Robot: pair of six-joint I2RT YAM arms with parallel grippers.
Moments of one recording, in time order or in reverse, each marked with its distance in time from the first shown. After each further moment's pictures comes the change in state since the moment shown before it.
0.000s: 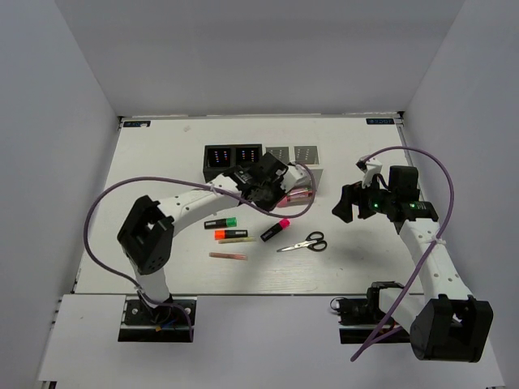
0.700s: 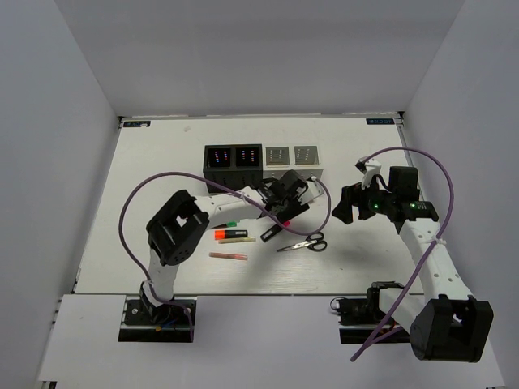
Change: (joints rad) left arm -0.096 0.198 -0.012 0.255 -0.240 0.154; right arm -0.001 0.000 0.004 -0.023 -0.019 -0.016
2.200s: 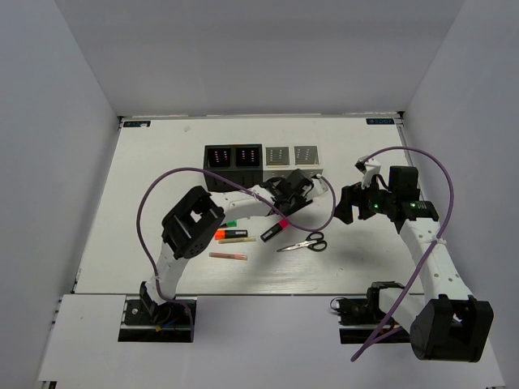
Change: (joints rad) left arm 0.011 0.151 0.102 0.076 -0.060 0.033; right arm 0.001 0.001 0.006 -0.006 -0.003 -0.013
